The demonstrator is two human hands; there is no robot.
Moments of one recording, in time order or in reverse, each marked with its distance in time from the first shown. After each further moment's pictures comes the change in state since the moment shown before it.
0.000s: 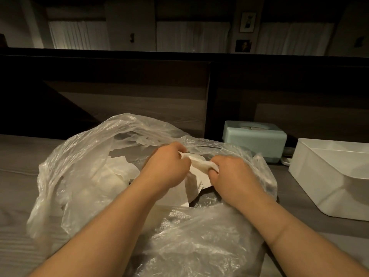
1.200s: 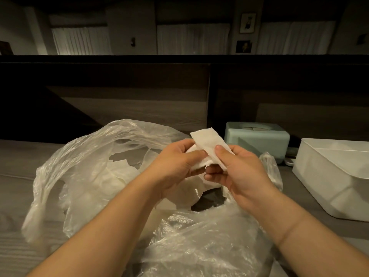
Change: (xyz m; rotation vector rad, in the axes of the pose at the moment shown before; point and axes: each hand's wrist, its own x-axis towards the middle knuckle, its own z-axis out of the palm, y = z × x) left_hand -0.003 0.014 -0.002 -0.910 -0.380 0.047; right_hand -0.005 -0.029 -0.029 1.448 0.015 0.501
